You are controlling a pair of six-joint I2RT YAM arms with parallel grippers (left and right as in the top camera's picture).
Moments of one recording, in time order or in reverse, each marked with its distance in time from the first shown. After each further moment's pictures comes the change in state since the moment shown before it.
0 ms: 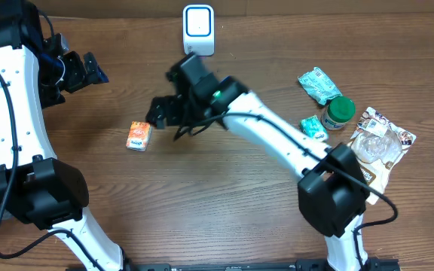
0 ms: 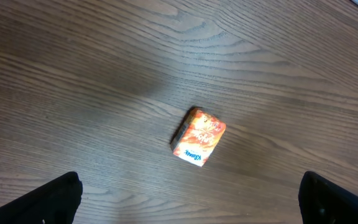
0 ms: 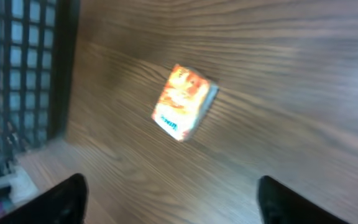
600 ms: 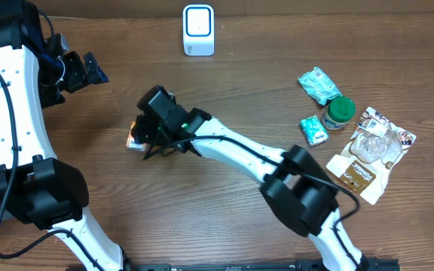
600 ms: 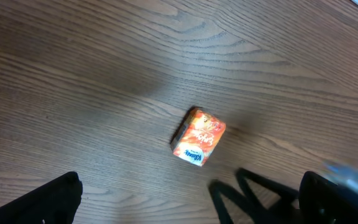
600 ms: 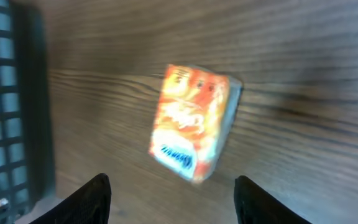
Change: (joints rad) left arm 0.000 0.000 0.000 0.000 0.000 0.000; right arm 0.144 0.139 -0.051 0.248 0.187 0.333
